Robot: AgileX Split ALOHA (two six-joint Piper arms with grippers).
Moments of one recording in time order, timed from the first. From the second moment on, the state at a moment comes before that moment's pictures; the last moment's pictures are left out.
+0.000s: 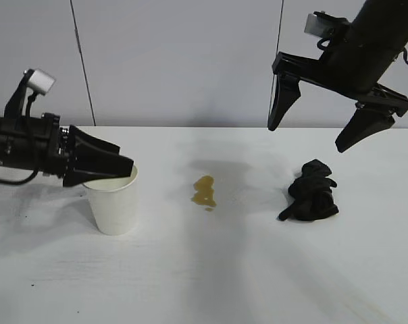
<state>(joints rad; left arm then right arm) -0.04 2.02 -0.99 -1.67 0.97 2.16 0.18 1.83 -1.35 0.28 0.84 0.06</state>
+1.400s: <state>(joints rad) -0.16 1.80 -1.29 -0.68 0.78 0.56 0.18 1.98 -1.35 0.09 0.72 0.13</state>
